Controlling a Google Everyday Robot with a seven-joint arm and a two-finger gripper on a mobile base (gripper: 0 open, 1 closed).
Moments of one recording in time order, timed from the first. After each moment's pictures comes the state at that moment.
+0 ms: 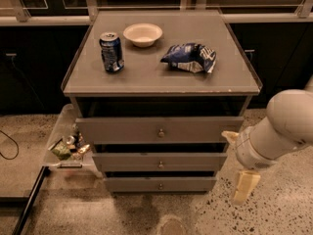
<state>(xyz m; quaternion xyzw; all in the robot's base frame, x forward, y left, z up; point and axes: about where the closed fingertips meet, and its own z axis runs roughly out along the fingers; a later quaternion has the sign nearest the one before) 0.423 -0.220 0.707 -0.66 0.74 0.04 0.15</state>
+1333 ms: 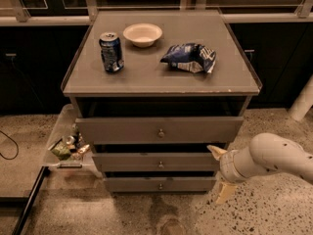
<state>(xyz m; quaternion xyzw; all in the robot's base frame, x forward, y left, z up) 0.479 -0.215 0.556 -0.68 0.69 0.06 0.24</state>
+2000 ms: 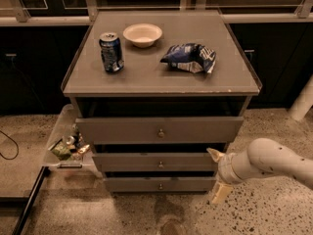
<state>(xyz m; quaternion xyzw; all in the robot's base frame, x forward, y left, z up) 0.494 -0.218 0.519 -0.65 0.71 0.08 0.26</state>
